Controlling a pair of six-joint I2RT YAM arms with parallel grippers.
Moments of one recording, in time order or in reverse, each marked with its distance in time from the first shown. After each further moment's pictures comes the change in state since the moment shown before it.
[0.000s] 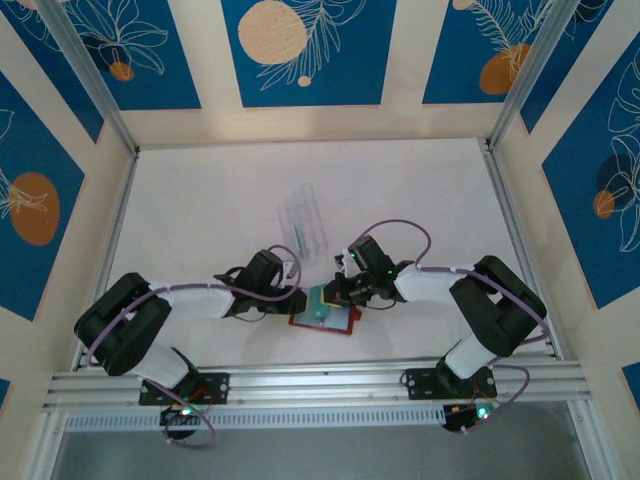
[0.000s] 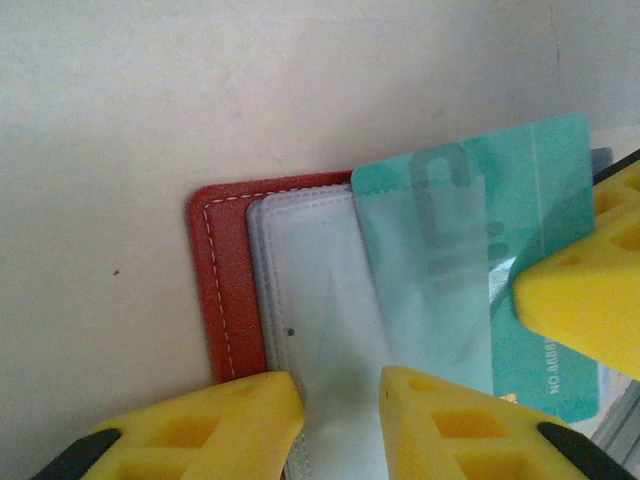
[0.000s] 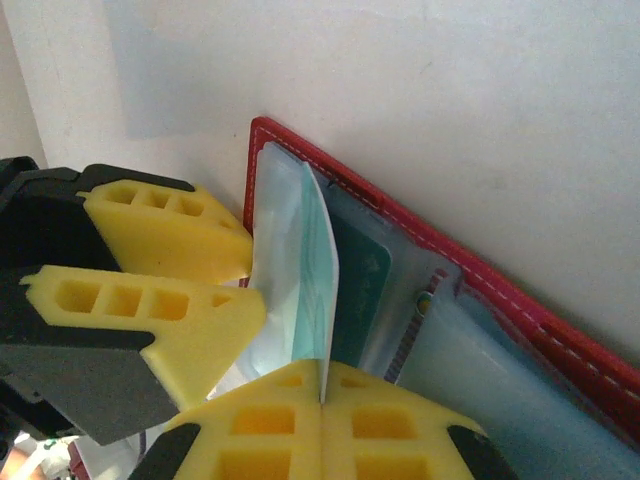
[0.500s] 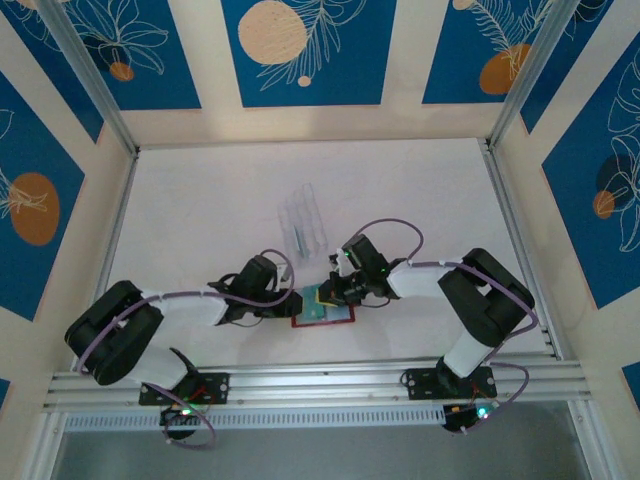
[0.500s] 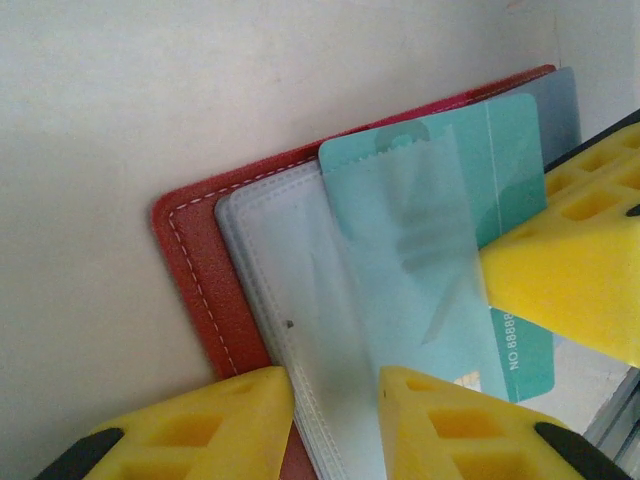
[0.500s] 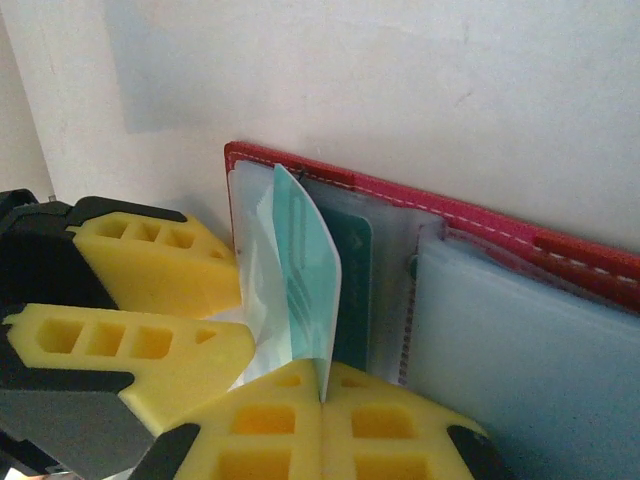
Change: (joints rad) left arm 0.000 -0.066 -0.077 0.053 -0.020 -0.068; right arm 0.008 0.067 0.040 0.018 -0.011 -0.010
